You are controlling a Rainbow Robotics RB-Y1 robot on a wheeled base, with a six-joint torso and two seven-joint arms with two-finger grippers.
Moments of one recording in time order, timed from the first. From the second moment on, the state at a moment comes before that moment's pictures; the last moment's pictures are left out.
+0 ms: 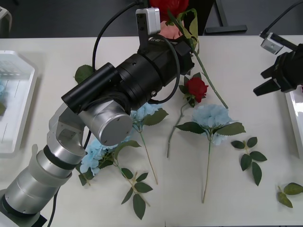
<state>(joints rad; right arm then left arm) -0.68 -0.99 0.18 -1.35 -1.52 1.54 2.32 -0.45 0.28 -0.51 -1.89 0.62 0.26 -1.32</state>
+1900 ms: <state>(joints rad) -0.06 -0.70 0.40 -2.13 -0.64 1.33 0.98 -0.45 0.28 -0.51 -1.88 0.62 0.26 -1.32</state>
